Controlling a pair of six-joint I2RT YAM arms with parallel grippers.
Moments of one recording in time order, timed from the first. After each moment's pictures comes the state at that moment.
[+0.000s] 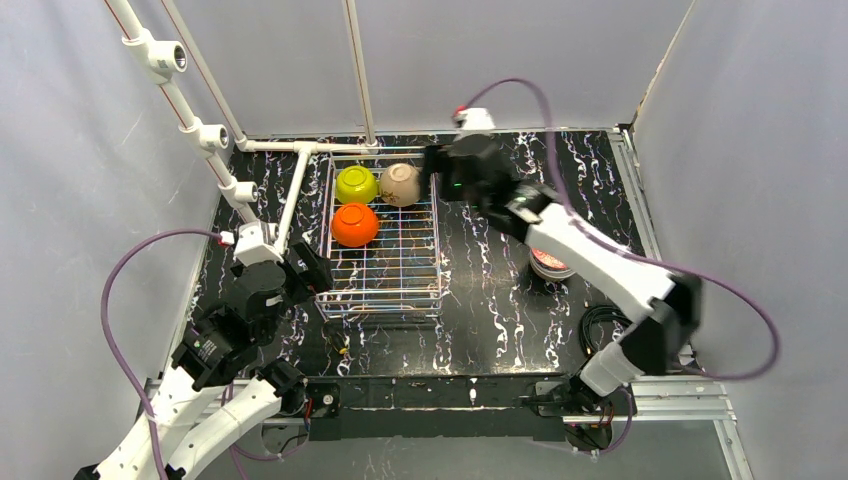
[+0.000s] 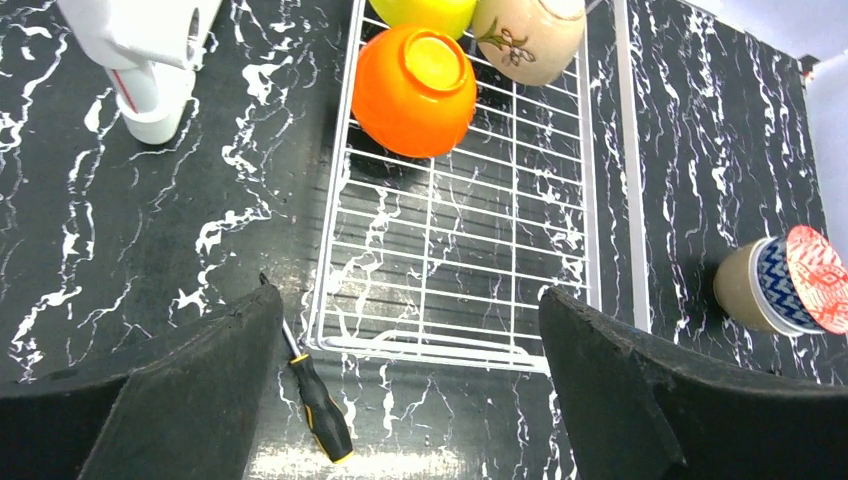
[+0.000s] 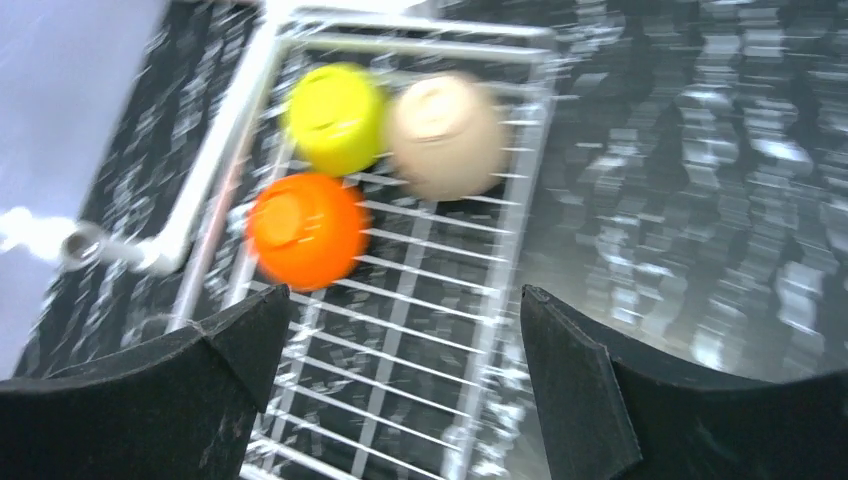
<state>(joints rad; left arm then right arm) -0.66 0.50 0.86 -0.87 -0.56 -0.68 0.86 1.63 1.55 -0.36 0.26 0.46</state>
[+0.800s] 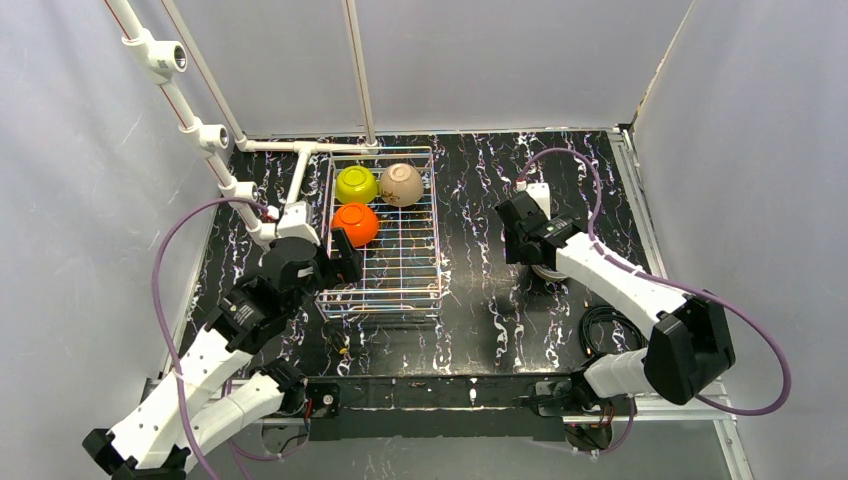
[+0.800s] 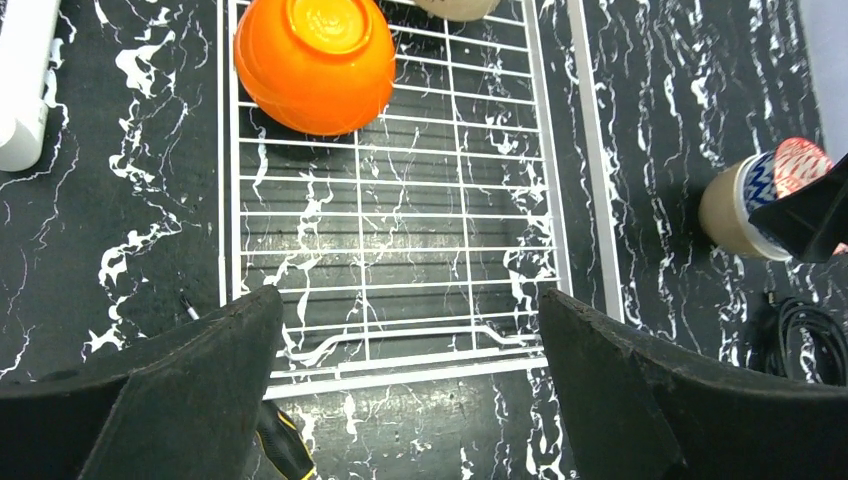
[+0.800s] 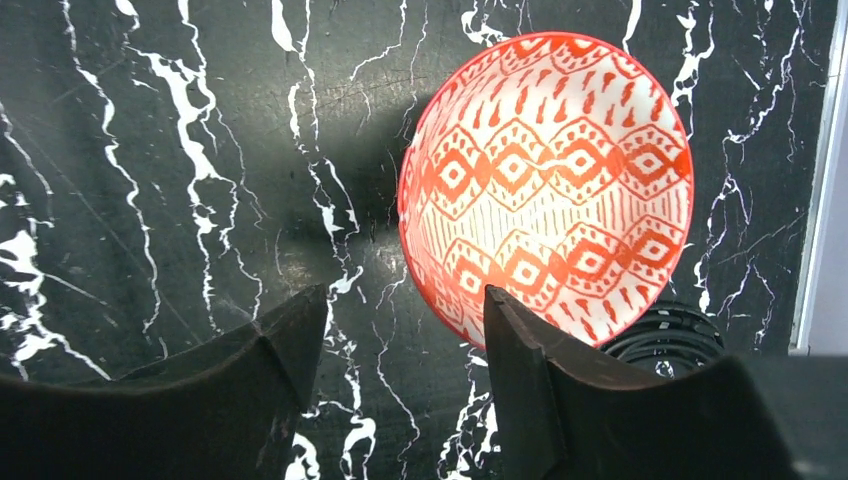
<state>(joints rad) -0.66 0.68 0.86 -0.69 -0.38 -0.60 0.62 1.34 1.03 -0.77 0.52 0.46</state>
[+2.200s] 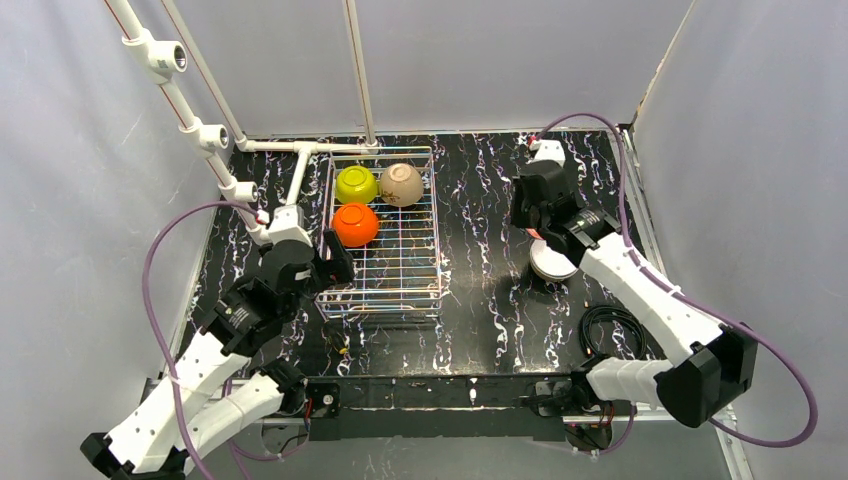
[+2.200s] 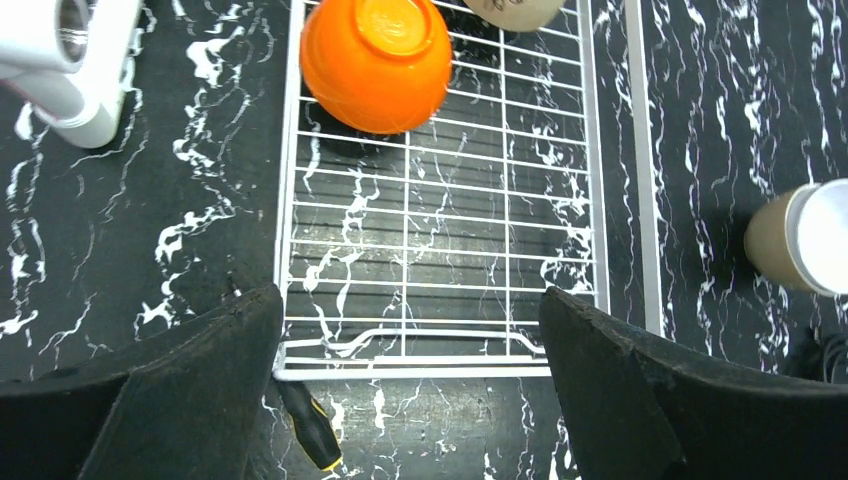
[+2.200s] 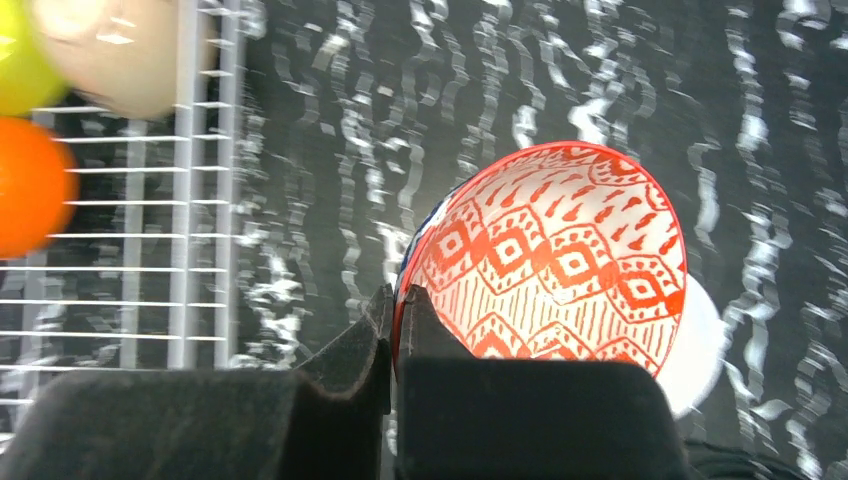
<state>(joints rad) -0.66 0.70 0.87 -0.75 -0.44 -0.60 0.58 1.23 1.14 -0.59 0.40 0.38</state>
